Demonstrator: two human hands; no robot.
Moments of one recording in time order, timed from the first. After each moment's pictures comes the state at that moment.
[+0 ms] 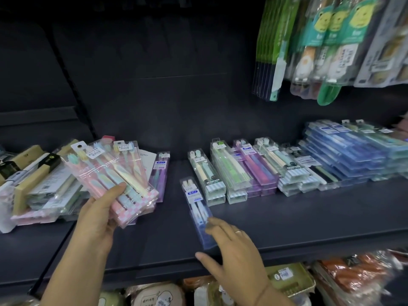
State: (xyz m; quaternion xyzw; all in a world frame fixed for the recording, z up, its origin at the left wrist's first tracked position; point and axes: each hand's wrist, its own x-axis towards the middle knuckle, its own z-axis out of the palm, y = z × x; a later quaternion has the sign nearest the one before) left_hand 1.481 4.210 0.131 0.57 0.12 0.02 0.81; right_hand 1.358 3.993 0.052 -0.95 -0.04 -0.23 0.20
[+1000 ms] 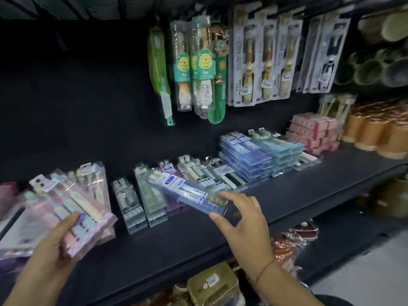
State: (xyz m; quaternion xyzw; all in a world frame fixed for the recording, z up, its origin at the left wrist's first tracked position) left_hand 1.492 4.134 0.114 0.51 0.07 -0.17 0.84; right_hand 1.280 3.844 0.126 -0.83 0.16 -0.38 0.38
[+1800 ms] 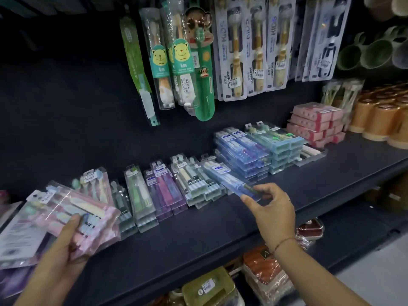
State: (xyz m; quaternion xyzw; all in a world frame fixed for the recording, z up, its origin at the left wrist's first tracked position) left_hand 1.489 4.095 0.101 0.50 -0.02 -0.15 0.85; right_hand 1.288 3.754 0.101 -0.72 0.32 -0.42 0.45
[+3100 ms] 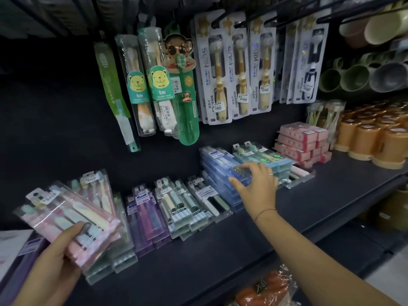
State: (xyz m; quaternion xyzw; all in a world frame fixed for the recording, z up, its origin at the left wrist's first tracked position) left_hand 1.505 4.028 0.136 0.51 0.00 -0.17 0.85; right_hand 1.363 3.669 0.136 -0.81 0.29 -0.44 0.26
